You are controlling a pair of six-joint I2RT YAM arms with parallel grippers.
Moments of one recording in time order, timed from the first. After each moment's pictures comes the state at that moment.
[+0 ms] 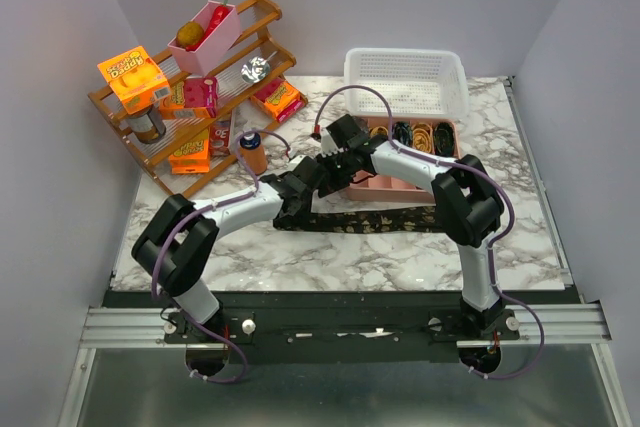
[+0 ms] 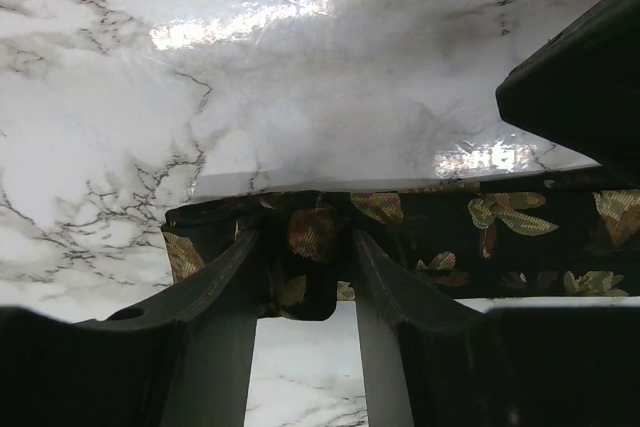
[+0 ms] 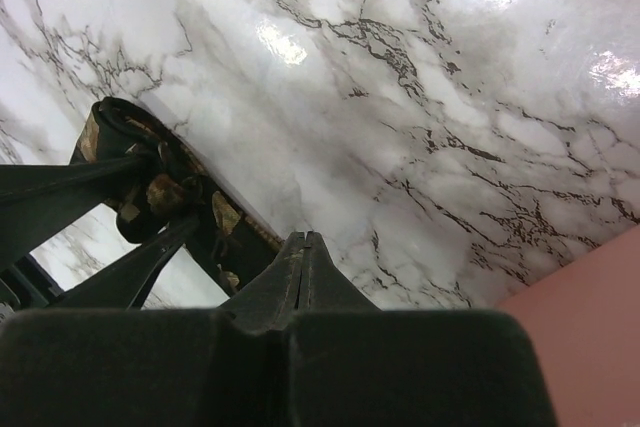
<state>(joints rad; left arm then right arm) -0.72 1.63 0.97 -0.48 -0.32 -0.53 0.68 2.07 1.52 -0.45 -0.37 0.22</state>
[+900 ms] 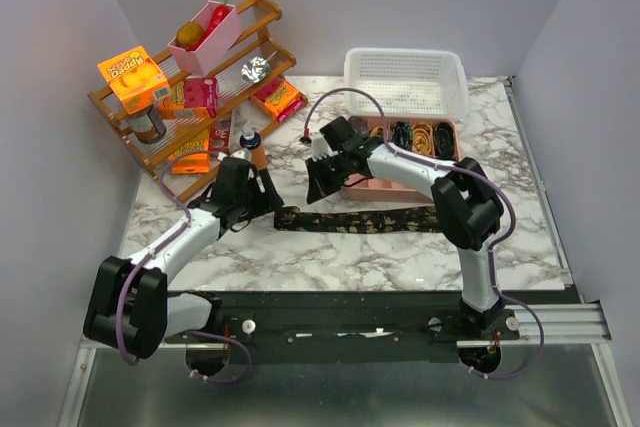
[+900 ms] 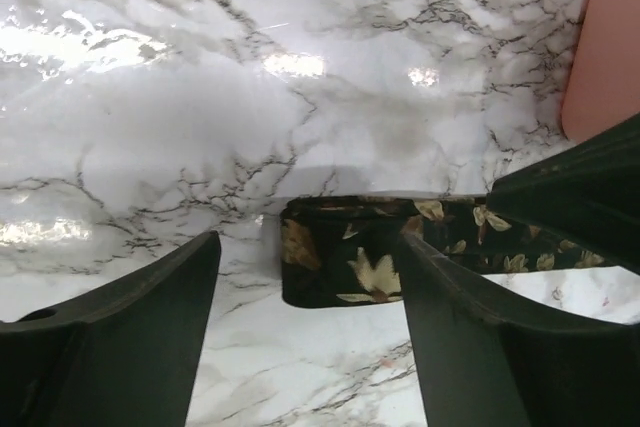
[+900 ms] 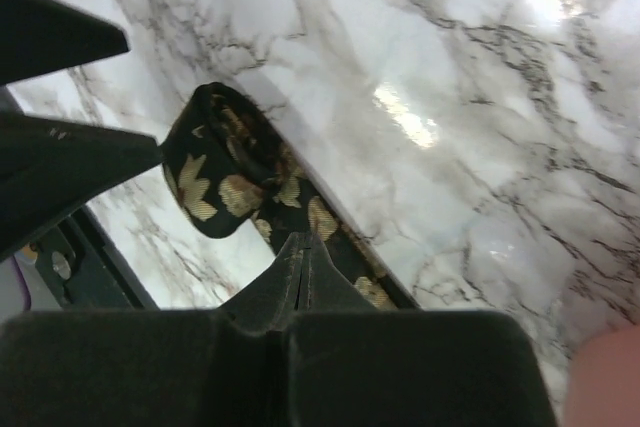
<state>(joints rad) -0.37 1.25 0.68 -0.25 0.03 -0.60 0.71 2.05 1.52 -0.44 -0.49 0.20</state>
